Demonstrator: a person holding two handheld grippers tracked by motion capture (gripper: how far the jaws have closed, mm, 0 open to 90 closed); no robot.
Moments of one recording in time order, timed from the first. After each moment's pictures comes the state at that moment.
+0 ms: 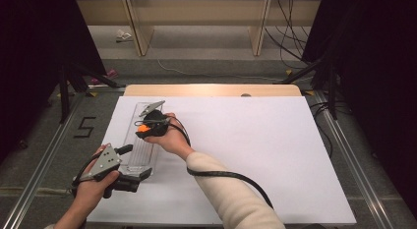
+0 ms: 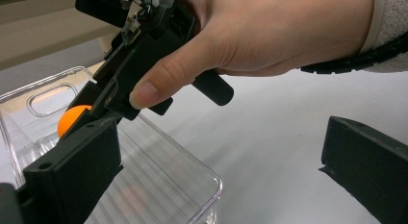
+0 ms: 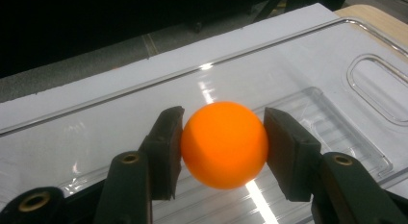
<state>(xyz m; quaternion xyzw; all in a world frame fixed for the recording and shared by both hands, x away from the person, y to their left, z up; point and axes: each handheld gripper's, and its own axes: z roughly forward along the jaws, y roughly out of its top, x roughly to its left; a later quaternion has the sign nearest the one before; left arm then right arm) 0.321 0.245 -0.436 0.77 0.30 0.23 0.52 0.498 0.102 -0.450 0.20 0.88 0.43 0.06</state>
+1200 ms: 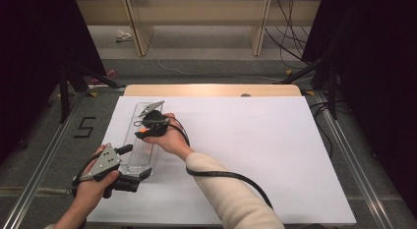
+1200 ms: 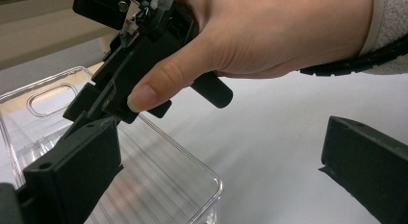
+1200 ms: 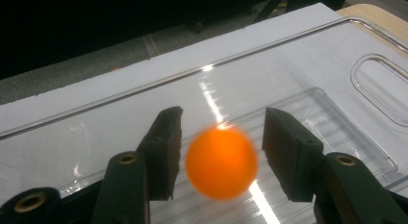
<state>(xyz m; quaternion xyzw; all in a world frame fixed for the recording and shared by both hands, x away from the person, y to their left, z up) 0.321 0.245 -0.436 0.77 0.30 0.23 0.52 0.498 0.104 -0.450 0.20 0.88 0.43 0.06</state>
